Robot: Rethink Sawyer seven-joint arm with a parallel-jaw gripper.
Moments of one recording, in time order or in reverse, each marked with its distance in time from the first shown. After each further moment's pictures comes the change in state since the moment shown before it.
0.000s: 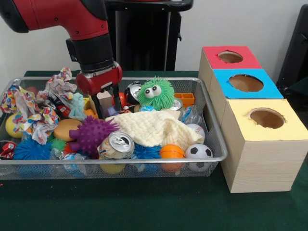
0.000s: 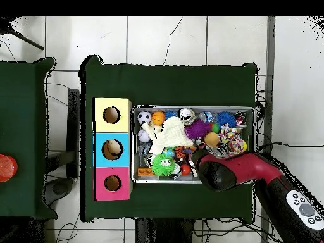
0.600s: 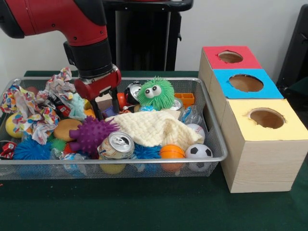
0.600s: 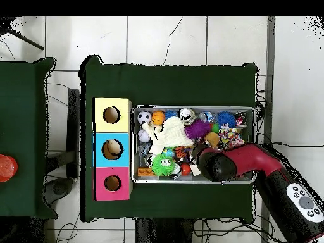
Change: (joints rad) arm -0.012 0.040 0.067 -0.060 -0.003 0.165 0.000
